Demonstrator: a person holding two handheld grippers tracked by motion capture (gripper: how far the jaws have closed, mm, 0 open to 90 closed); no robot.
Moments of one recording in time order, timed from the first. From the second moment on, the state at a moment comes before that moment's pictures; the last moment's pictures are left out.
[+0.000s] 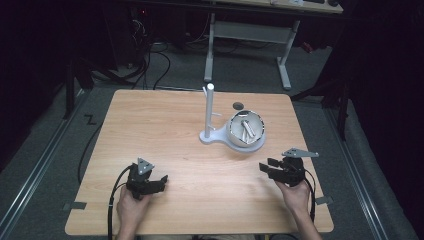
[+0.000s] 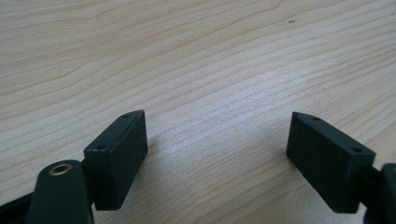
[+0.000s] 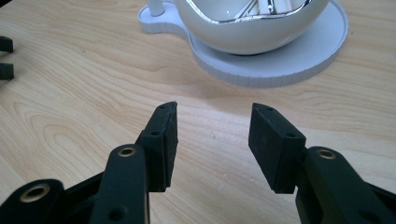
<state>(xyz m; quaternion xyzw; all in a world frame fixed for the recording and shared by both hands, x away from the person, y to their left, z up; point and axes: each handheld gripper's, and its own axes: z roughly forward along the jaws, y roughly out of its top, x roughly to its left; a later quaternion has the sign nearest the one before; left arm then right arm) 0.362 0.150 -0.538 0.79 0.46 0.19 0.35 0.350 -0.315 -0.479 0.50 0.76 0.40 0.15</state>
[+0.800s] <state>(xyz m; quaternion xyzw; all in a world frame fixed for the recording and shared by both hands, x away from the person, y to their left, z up) 0.362 0.150 -0.538 0.79 0.46 0.19 0.35 0.349 -0.293 -0.512 0.48 0.77 0.38 0.15</state>
